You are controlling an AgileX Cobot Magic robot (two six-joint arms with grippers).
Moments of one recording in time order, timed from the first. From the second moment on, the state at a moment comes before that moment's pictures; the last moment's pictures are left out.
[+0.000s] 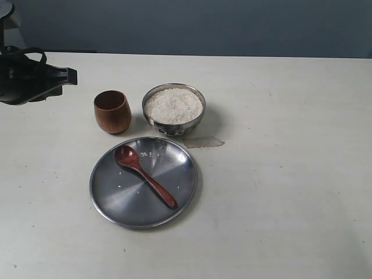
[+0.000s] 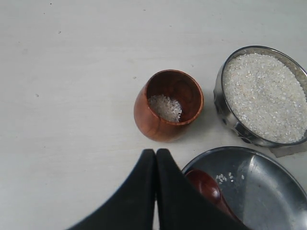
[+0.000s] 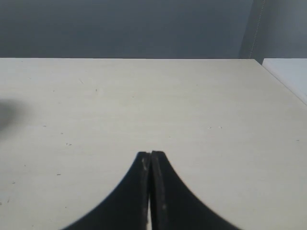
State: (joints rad) left arm -0.04 1.35 -0.81 -0.41 0.34 0.17; right arm -0.07 0.03 0.00 -0.04 0.33 0.02
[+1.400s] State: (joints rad) left arm -0.04 0.68 -0.81 -0.41 0.34 0.17; right arm -0.07 0.03 0.00 -0.02 0.33 0.02
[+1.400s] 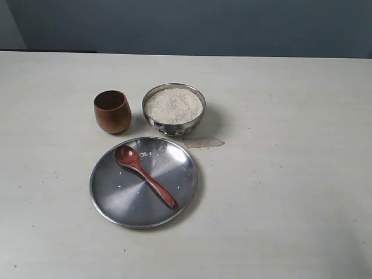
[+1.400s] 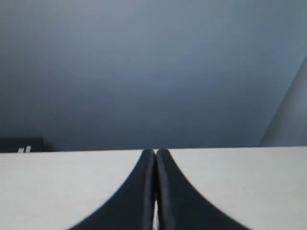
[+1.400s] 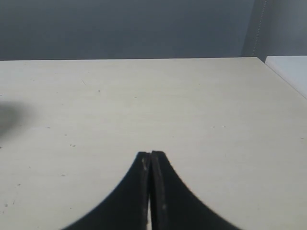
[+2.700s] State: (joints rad) left arm -0.04 0.13 -0.25 -0.03 0.23 0.17; right arm -0.07 0.03 0.00 -0.02 0.33 0.02
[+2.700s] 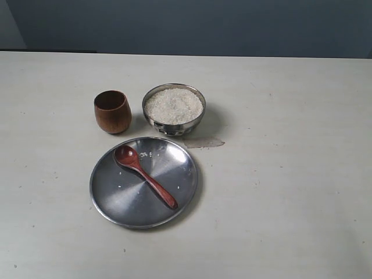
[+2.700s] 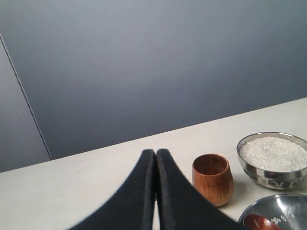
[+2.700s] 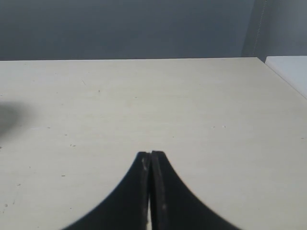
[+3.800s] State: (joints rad) left arm -0.04 0.01 -0.01 -0.03 0.25 0.06; right arm -0.07 0.03 0.00 -0.02 0.33 0.02
